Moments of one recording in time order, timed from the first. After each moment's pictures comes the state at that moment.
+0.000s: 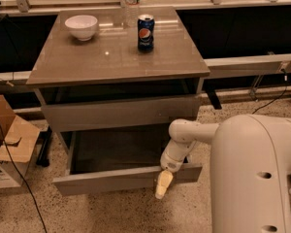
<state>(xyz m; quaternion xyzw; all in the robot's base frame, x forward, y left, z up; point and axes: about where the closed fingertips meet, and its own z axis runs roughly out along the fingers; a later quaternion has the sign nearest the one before) 0.530 -0.078 0.403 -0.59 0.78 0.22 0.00</state>
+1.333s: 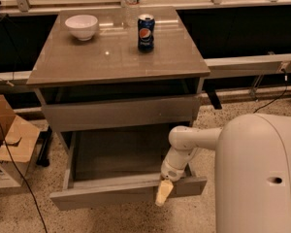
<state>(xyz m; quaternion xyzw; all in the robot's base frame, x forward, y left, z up) 0.499 -0.077 0.406 -0.58 0.78 0.22 -0.01</state>
